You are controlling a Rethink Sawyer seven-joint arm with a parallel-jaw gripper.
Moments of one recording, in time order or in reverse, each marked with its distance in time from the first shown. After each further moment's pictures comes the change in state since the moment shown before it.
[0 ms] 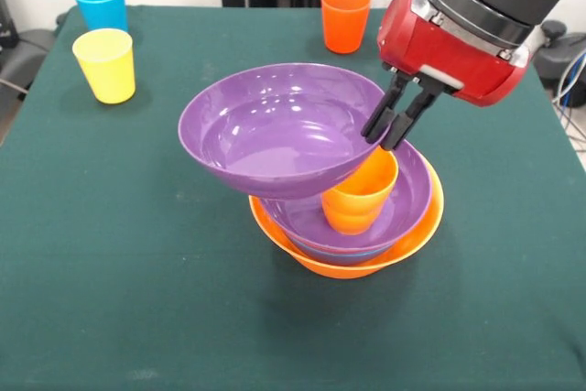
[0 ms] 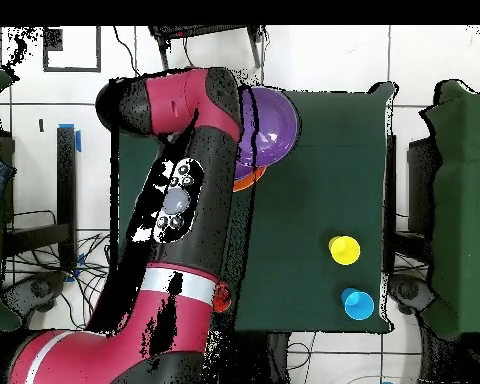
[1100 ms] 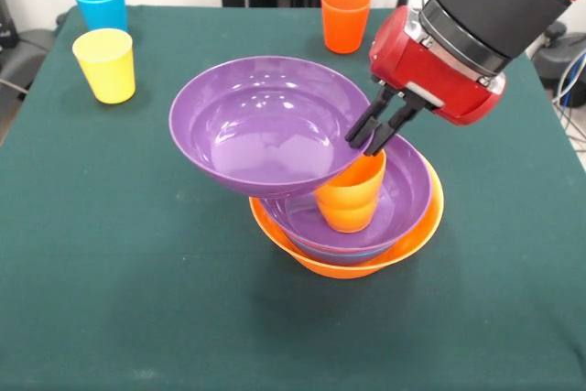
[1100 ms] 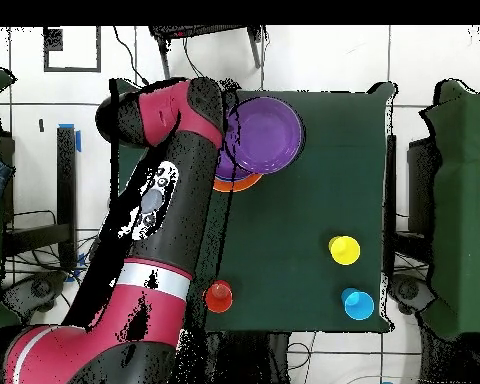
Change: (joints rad) arm 0.052 0.084 -0.106 -0.014 0.002 0.001 0.074
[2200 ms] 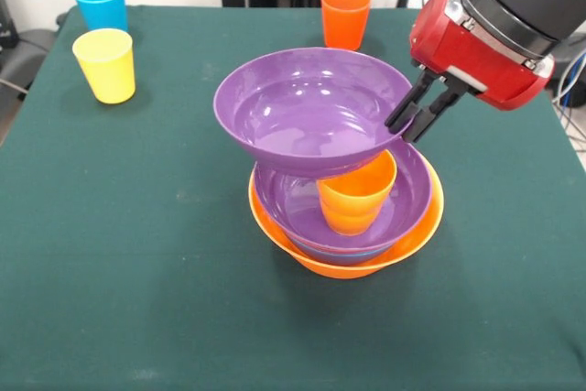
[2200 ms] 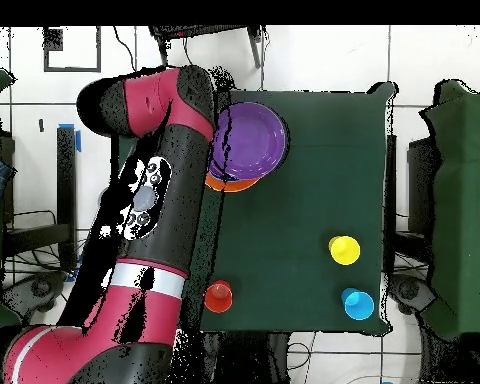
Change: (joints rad) arm 0.003 0.001 -0.005 -0.056 0.088 0.116 0.007
